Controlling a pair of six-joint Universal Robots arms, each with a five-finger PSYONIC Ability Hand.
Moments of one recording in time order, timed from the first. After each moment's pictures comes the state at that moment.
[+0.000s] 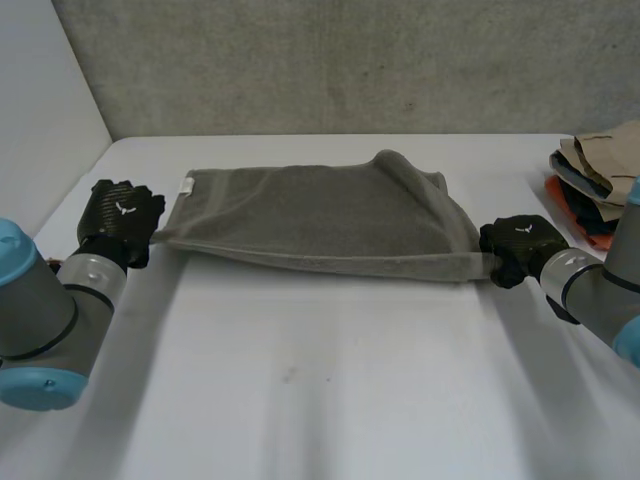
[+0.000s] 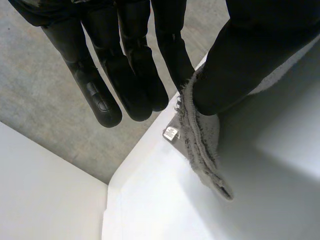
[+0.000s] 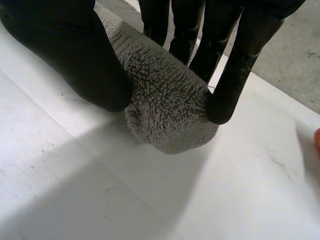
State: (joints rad) left arm 4.51 -1.91 -1.81 3.68 -1.50 3.76; right arm 1.70 -0.96 1.43 -0.05 1.28 2.73; left_hand 1.15 1.20 1.19 1.20 0.98; right_hand 0.96 1.18 1.18 1.19 0.98
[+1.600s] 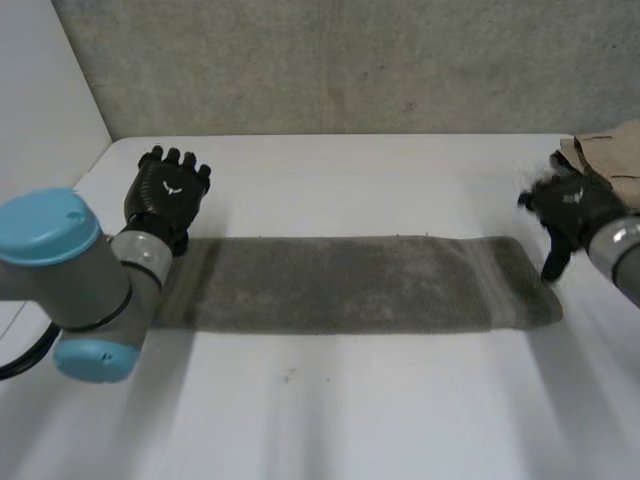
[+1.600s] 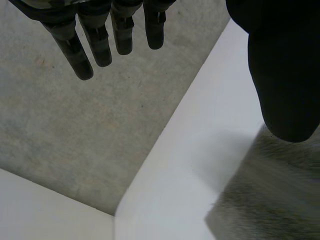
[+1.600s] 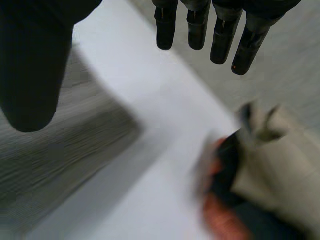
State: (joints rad) left arm 4.35 -2.01 -1.62 3.61 -1.61 3.84; right arm 1.64 -1.17 1.50 0.04 1.35 2.52; left_hand 0.19 0.20 0.21 0.20 0.05; right_hand 0.21 0.24 0.22 0.24 0.08
